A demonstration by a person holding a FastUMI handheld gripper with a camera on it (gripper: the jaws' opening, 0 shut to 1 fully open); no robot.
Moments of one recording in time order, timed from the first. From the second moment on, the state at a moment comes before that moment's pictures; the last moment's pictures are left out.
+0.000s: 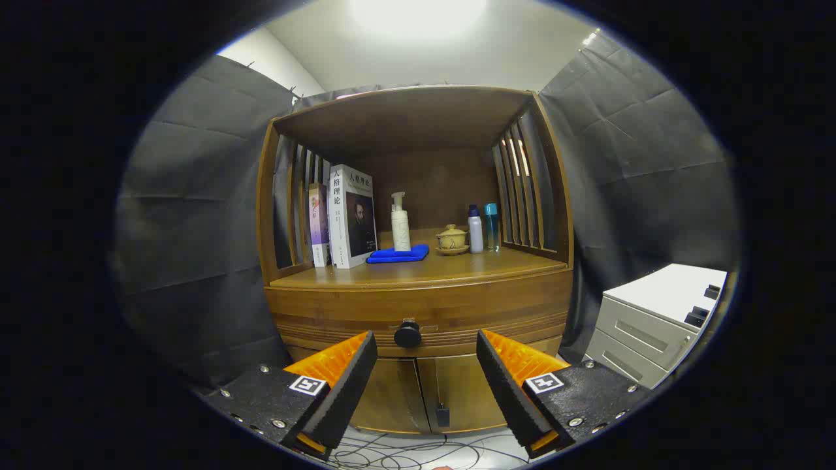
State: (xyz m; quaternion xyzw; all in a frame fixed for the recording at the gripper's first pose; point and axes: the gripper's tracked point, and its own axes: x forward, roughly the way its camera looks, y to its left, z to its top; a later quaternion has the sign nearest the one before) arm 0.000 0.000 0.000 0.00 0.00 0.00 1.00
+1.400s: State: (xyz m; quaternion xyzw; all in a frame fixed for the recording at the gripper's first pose) arm 0.020 0.022 0.041 0.01 -0.07 -0.02 1.00
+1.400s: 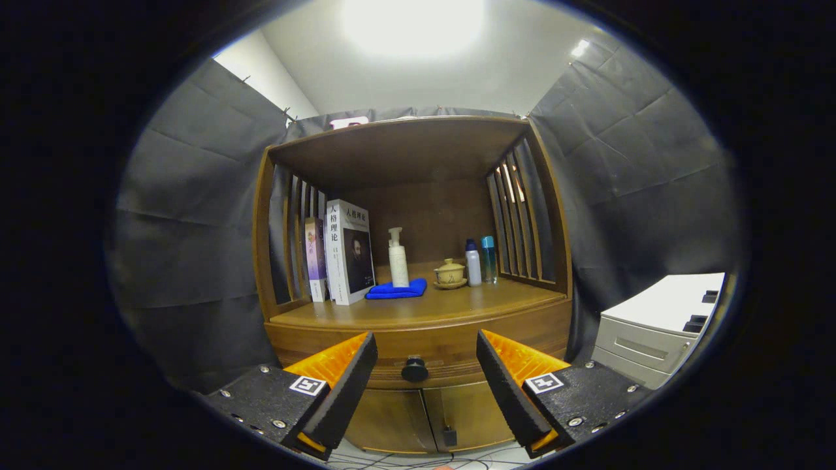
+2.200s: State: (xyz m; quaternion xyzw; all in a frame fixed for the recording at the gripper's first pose) arm 0.078 0.060 -0.008 -0.01 -0.03 -0.01 1.00
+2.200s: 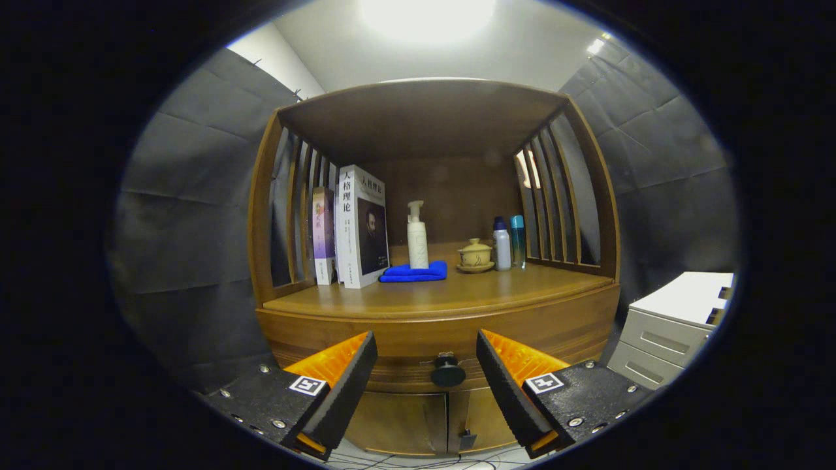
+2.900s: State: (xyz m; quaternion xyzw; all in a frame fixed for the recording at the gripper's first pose) arm 0.130 0.042 -0.078 -0.03 0.04 -0.04 1.00
